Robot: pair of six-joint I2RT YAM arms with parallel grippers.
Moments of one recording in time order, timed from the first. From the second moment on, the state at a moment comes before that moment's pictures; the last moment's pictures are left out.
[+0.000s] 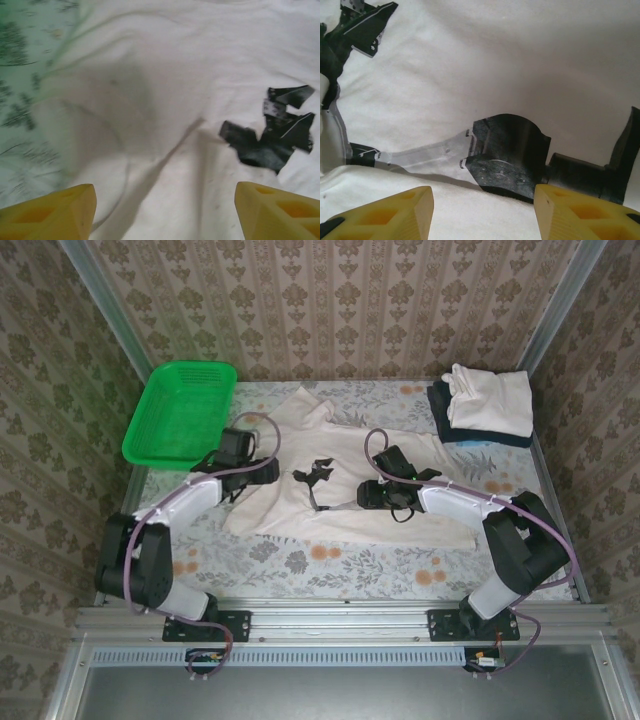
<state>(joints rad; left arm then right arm) -0.35 1.45 0.89 -0.30 0.01 -0.28 0.52 1.59 0.91 -0.34 -0.05 0.55</state>
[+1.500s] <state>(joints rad) -0.21 1.41 0.82 -0.37 0.12 -0.25 0.73 1.96 1.36 -0.31 -0.09 0.52</state>
